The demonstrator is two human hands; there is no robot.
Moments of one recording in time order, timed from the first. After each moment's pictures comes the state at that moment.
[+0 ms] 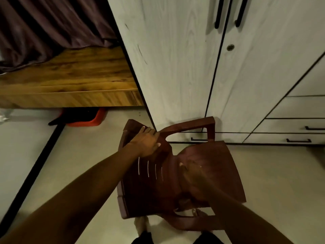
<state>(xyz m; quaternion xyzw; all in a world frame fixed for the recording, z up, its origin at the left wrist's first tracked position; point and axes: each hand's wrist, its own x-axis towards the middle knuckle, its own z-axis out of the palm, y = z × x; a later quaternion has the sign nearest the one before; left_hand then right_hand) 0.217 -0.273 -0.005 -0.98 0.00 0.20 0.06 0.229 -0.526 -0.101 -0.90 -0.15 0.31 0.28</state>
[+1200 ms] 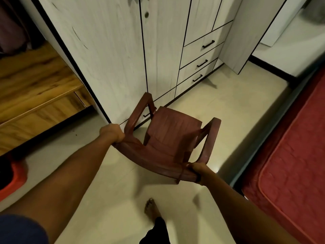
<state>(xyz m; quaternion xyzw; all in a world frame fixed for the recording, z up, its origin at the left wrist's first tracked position) 0.137 -0.130 -0.026 -0.96 0.02 0.27 0.08 -0.089 -0.424 -0.091 -0.55 0.53 0.22 0.61</state>
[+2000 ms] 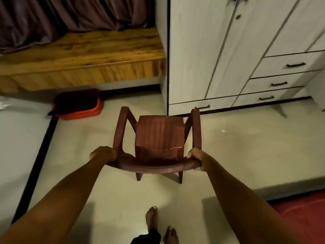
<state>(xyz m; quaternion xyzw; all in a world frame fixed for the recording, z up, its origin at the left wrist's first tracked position) -0.282 0.008 -0.021 -0.86 -0.42 0.30 -0.08 -0.189 -0.347 -0.043 -0.68 0.29 0.43 0.52</state>
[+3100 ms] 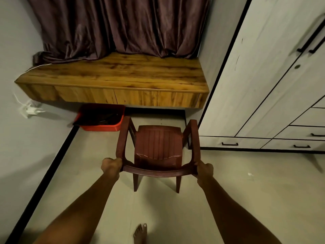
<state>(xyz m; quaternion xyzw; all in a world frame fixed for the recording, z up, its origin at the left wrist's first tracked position) -0.224 0.200 -0.057 -0.60 -0.62 -0.10 -0.50 -0.092 -0.111 -0.061 -0.70 0.31 0.18 0.62</state>
